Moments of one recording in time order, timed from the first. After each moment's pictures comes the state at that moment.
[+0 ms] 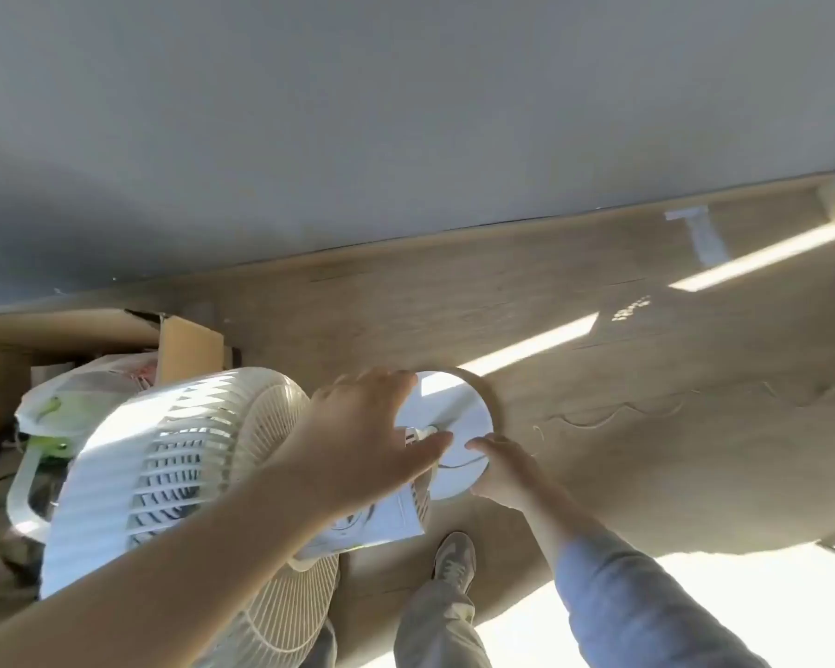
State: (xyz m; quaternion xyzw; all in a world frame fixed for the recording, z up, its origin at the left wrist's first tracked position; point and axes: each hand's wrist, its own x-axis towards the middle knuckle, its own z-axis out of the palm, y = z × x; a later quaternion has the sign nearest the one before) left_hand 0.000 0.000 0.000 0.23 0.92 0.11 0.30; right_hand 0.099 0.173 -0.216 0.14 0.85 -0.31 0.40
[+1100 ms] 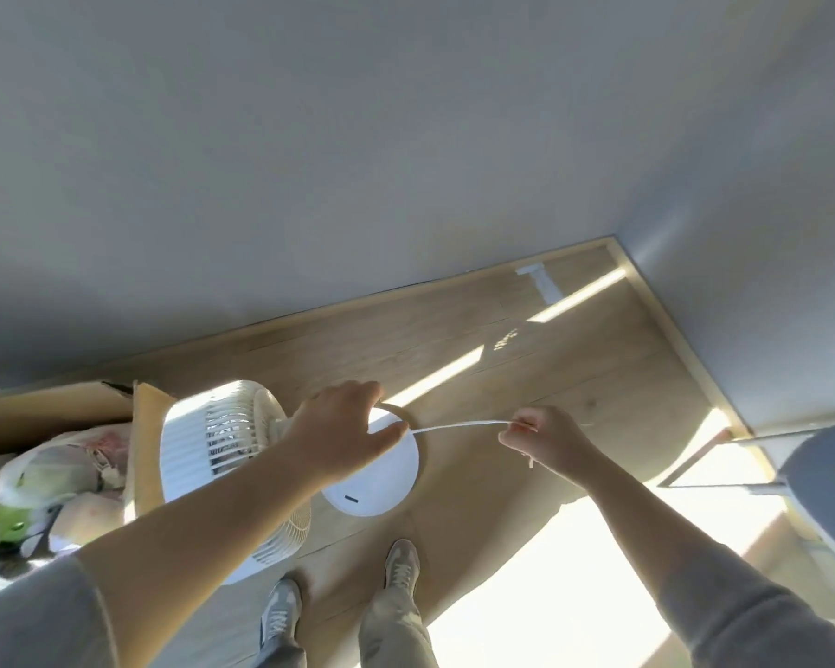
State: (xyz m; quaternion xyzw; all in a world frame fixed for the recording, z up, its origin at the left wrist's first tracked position) left_hand 0.075 0.002 0.136 0.30 0.91 0.15 0.25; right_hand 0.202 0.248 0.078 0.31 0.83 -0.44 0.16
